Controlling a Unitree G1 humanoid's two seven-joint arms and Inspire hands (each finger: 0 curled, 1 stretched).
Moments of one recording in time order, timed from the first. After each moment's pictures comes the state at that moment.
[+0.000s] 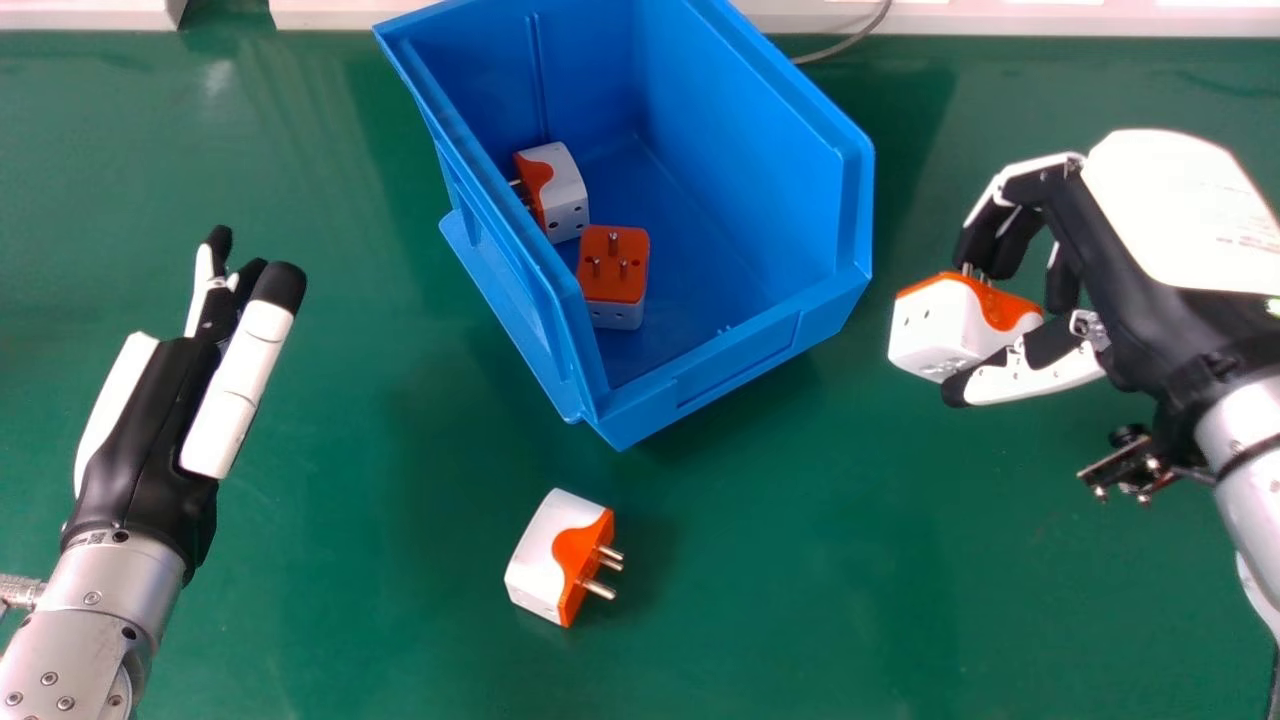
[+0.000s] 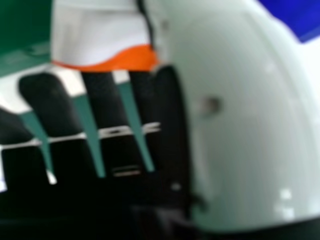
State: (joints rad) left arm 0.14 0.34 0.26 -0.18 -0.04 0.14 -0.22; right arm -0.04 -0.62 0.10 -0.51 -0.70 0.28 0.20
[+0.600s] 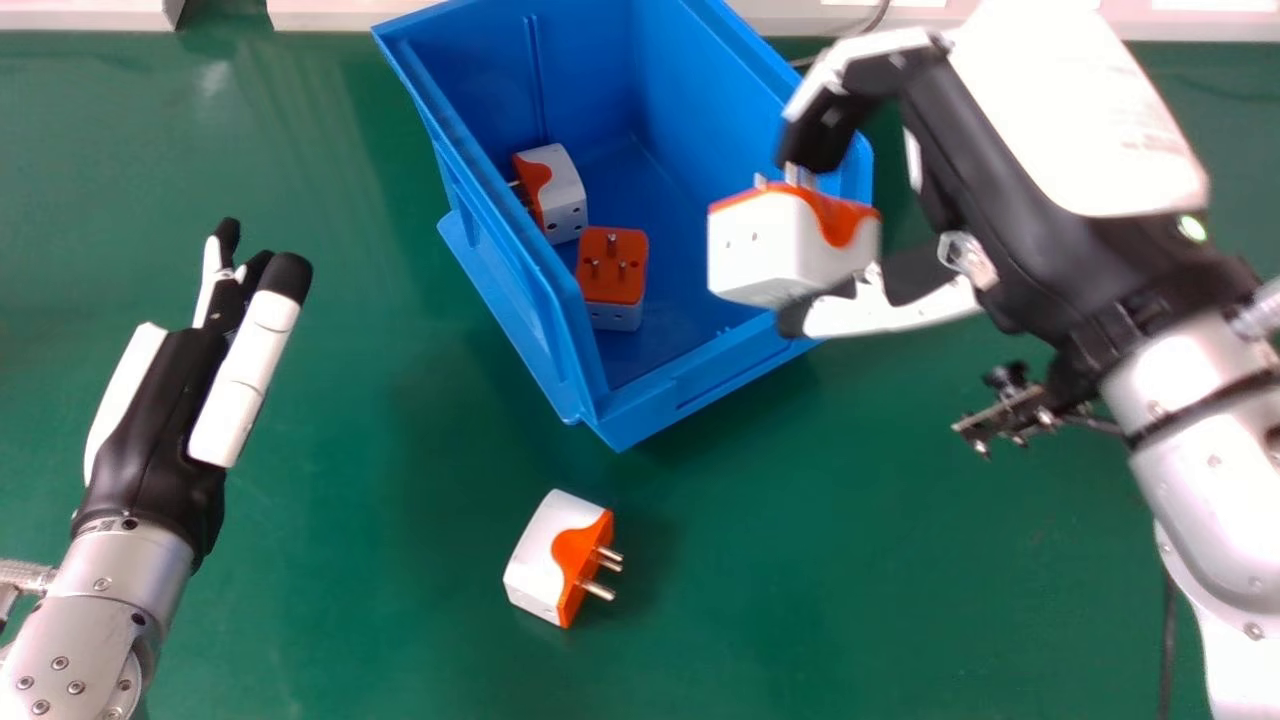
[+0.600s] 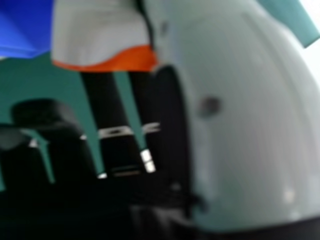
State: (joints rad) left arm 0.11 0.34 0.25 -0.14 -0.04 0.12 -0.22; right arm -0.26 -0.43 0.21 -0.56 -0.73 0.20 0.27
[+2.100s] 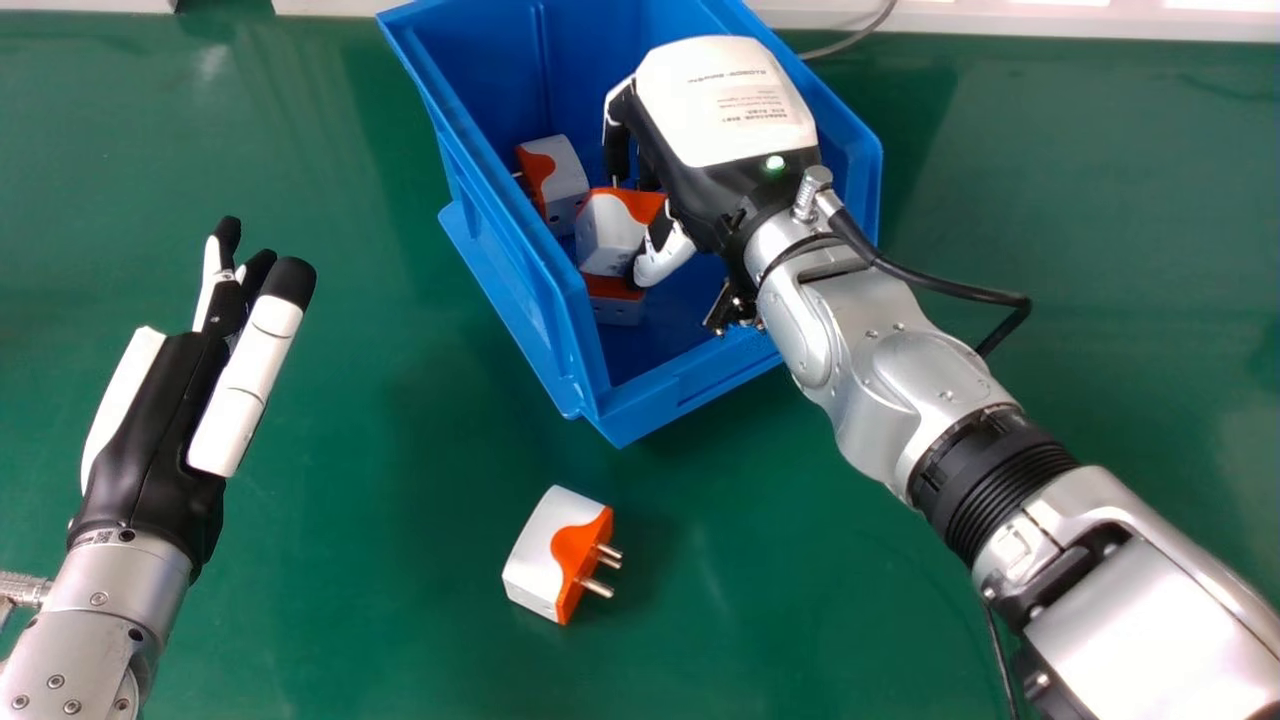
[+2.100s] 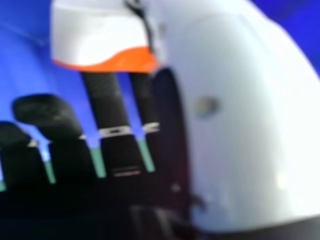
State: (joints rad) left arm 0.15 0.34 0.24 -0.20 -0.04 0.13 -0.21; right arm -0.95 -0.10 0.58 0.89 -0.90 0.08 -0.24
